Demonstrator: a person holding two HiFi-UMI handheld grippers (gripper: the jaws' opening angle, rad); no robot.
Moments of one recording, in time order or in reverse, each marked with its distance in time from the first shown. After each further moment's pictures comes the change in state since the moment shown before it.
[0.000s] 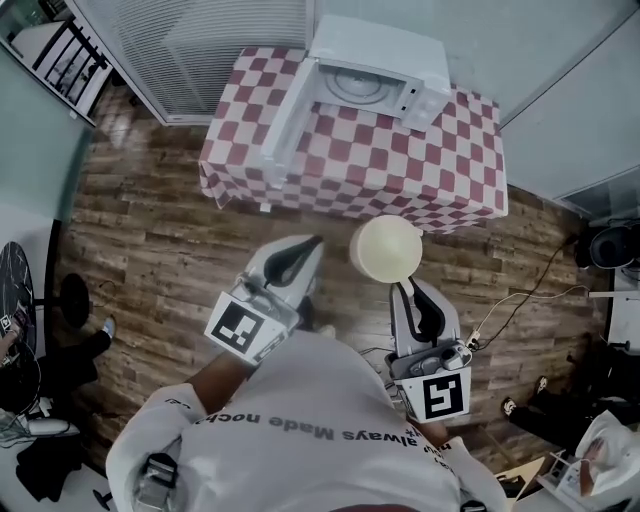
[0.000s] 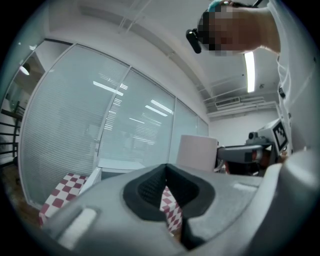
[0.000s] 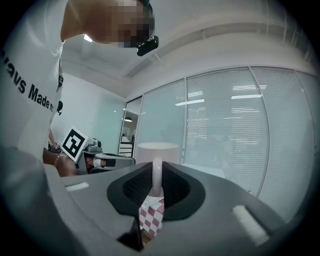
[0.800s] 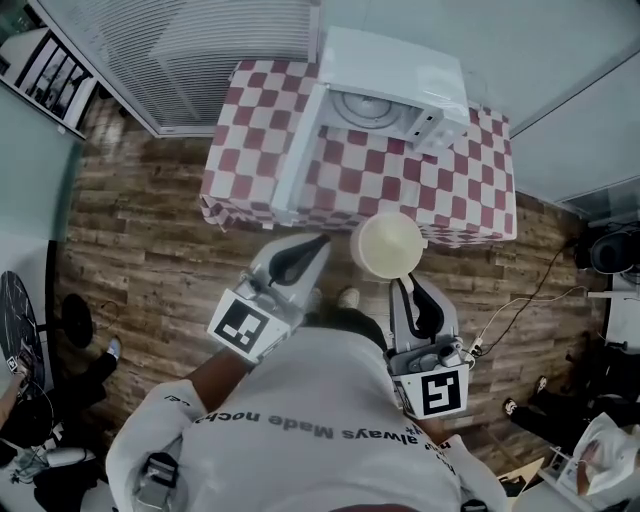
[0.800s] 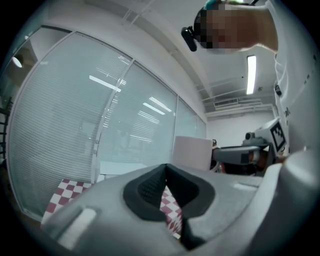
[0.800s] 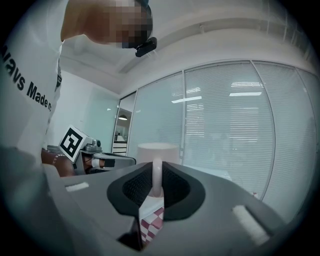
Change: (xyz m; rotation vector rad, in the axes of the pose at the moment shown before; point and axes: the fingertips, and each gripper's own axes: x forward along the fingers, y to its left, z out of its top) left arm 0.069 0.145 0.018 0.000 0.016 -0.072; right arm 0.162 -0.029 0.000 -0.007 0.023 -0.030
